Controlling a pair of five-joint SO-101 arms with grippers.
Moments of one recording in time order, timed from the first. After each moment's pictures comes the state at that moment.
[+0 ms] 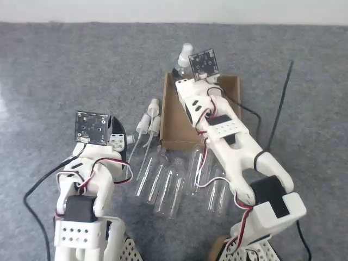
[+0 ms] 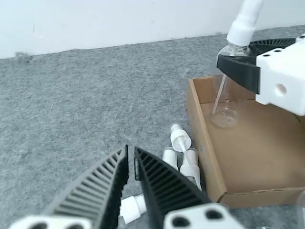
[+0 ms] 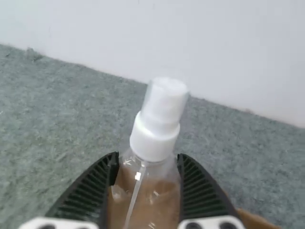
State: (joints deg) left arm -2.0 -80.9 74.0 48.8 1.3; right arm -22.9 6.4 33.0 -14.9 2.1
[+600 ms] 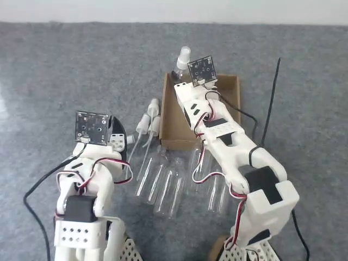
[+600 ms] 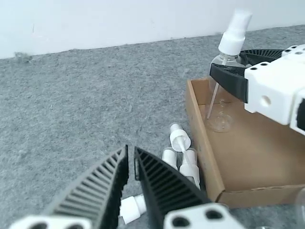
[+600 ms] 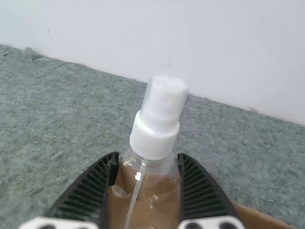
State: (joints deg) left arm -1.9 -80.9 74.0 48.8 1.3; right arm -23.0 13.3 32.3 -20.1 2.2
